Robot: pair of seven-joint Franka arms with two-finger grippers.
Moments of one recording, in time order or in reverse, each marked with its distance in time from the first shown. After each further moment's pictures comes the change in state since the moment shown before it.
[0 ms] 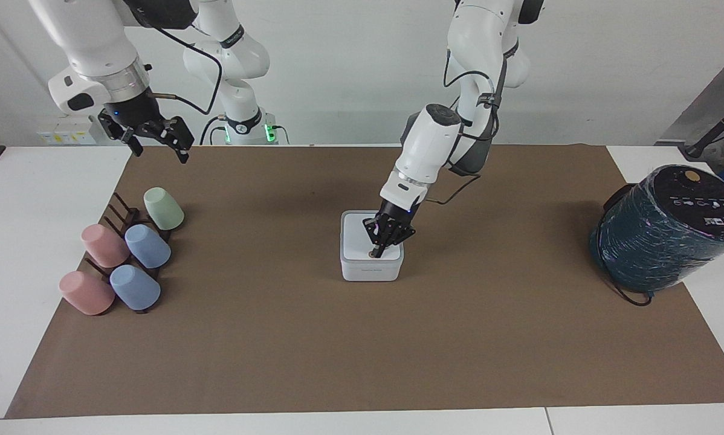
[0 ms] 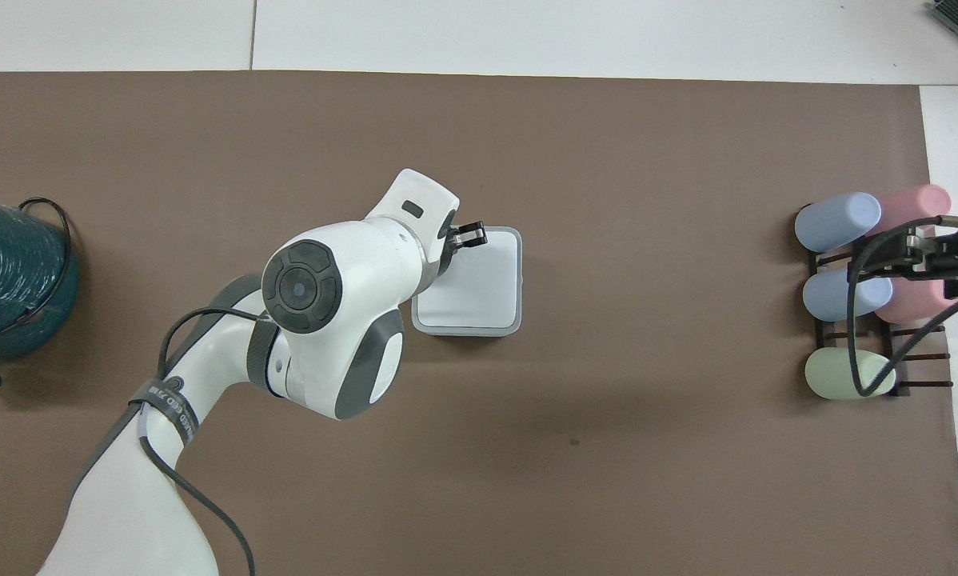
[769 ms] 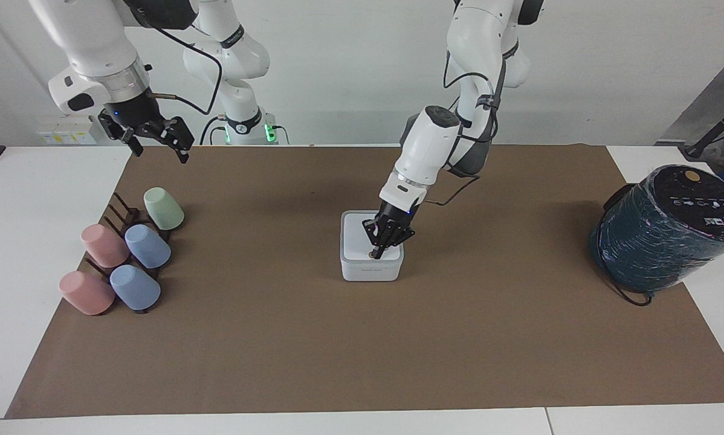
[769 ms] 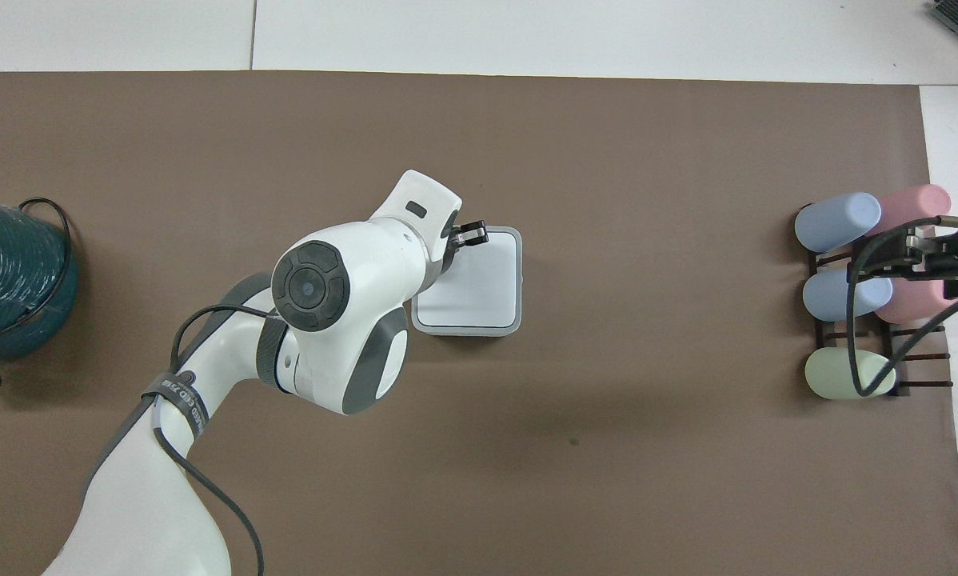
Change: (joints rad) left arm 0.000 0.008 0.000 0.004 0.000 0.003 0.002; right arm 0.000 0.000 0.000 -0.001 0.000 0.000 0.000
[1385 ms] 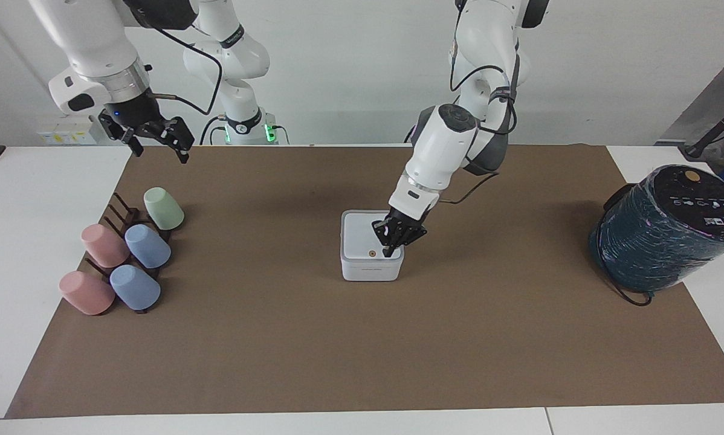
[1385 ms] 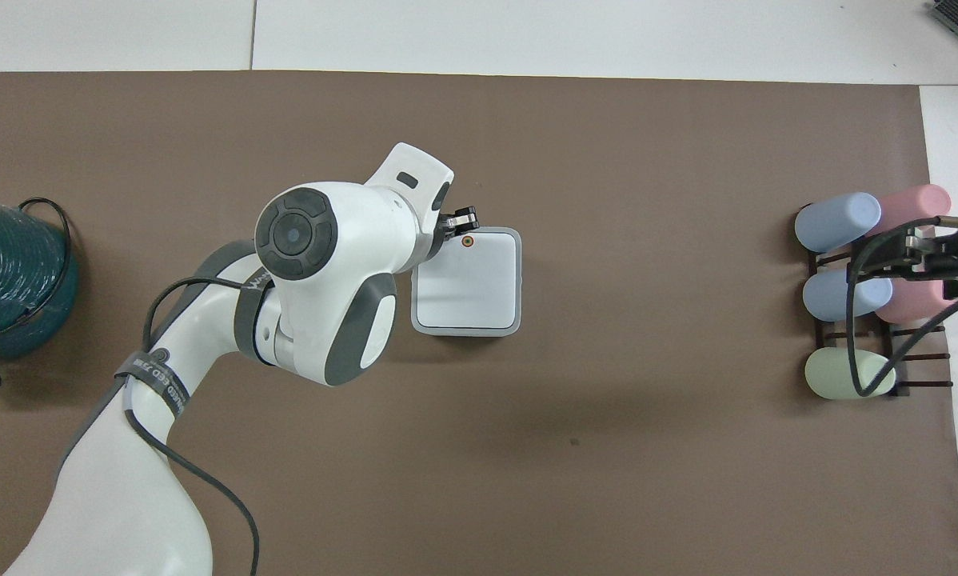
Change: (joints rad) left arm 0.053 0.021 0.015 0.184 0.027 -0.333 0.011; right arm 0.000 0.000 0.000 -0.001 0.000 0.000 0.000
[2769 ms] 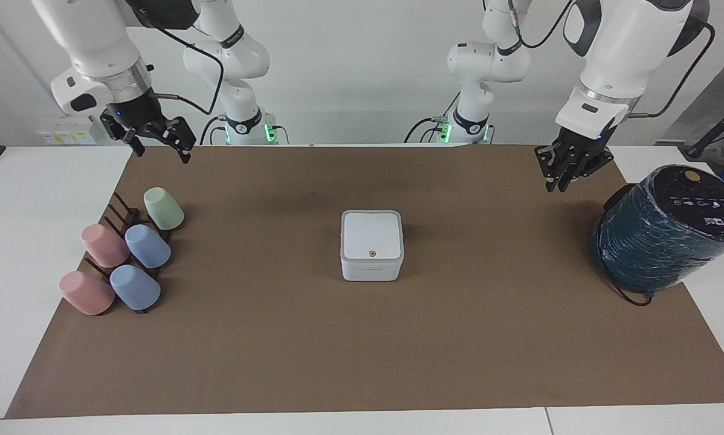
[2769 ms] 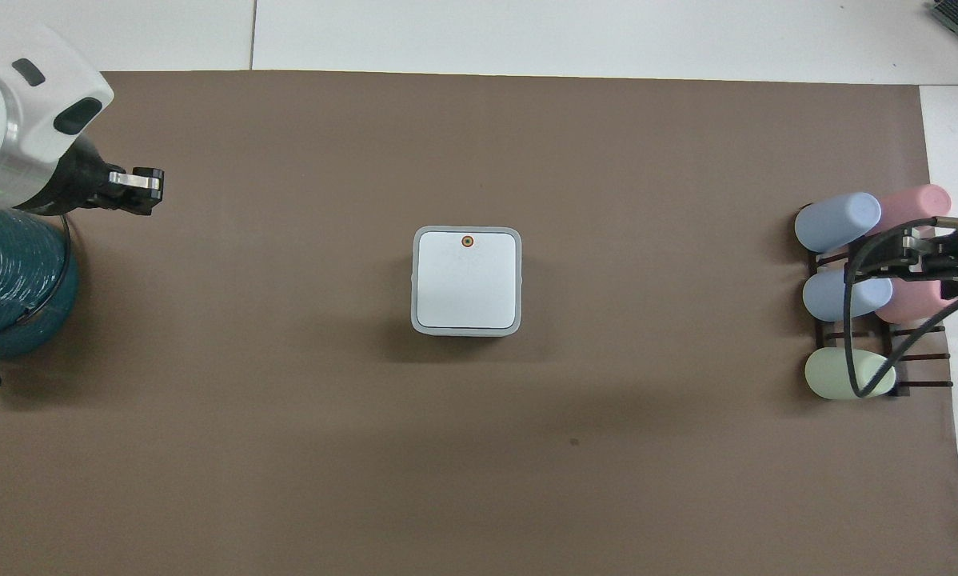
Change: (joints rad) left arm 0.327 -0.246 0.054 0.215 0.264 -0.682 0.512; right arm 0.002 0.000 0.003 0.000 0.001 0.000 0.000
